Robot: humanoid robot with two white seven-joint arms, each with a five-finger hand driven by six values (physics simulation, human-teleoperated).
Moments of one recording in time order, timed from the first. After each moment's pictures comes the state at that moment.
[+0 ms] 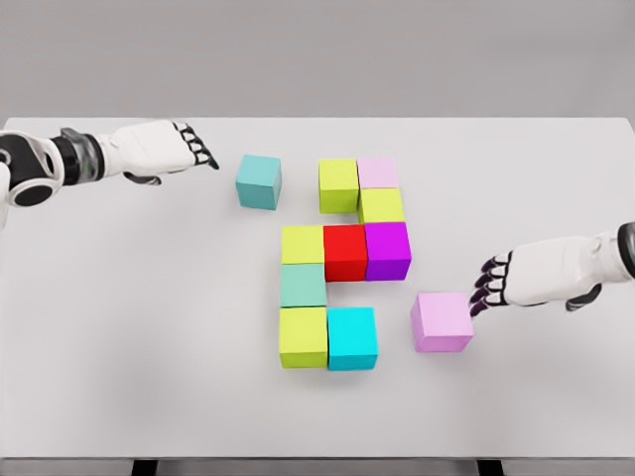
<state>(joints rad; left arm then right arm) -0.98 0.65 -0.99 -1.02 -0.88 -0.61 -0.17 -1.22 -1.19 1.48 -1.76 0.32 -0.61 0.61</state>
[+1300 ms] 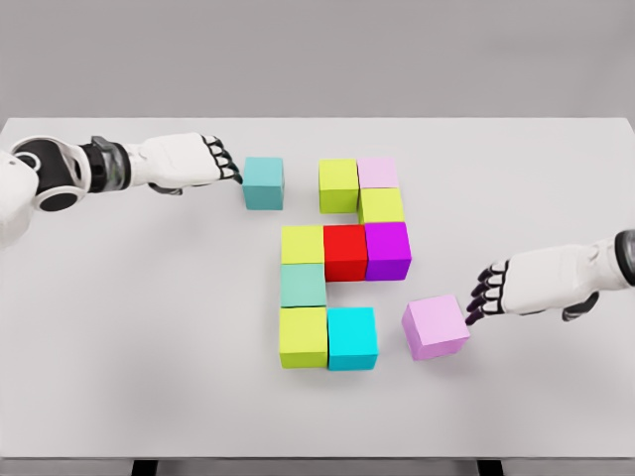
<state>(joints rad) -0.99 0.62 -1.05 -1.07 -0.88 -0.61 -0.17 -1.19 -1.19 1.49 -1.77 0.29 -0.61 0.61</state>
